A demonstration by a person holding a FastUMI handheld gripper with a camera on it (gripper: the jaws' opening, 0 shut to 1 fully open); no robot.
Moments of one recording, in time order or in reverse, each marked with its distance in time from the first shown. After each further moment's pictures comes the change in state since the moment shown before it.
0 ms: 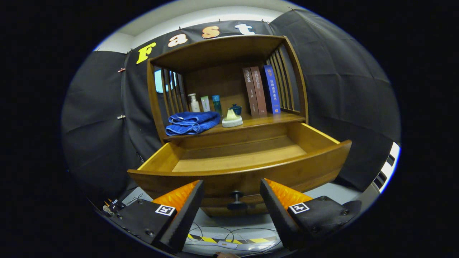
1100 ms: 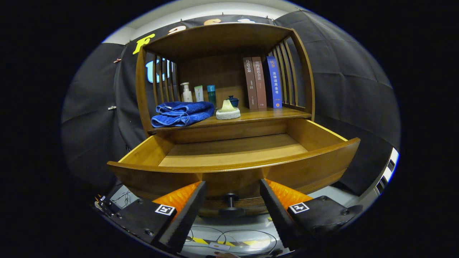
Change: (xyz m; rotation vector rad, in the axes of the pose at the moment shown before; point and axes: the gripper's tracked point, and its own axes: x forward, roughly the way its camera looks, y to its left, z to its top) arm 0.065 0.001 -0.004 -0.047 0.042 -0.054
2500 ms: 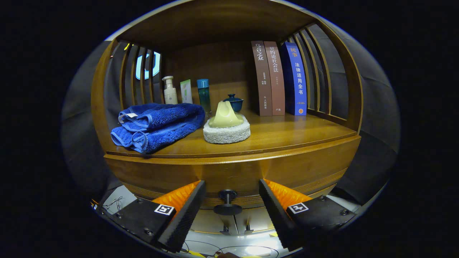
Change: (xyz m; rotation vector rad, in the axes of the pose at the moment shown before) arm 0.164 0.005 0.040 -0.020 0.004 -0.012
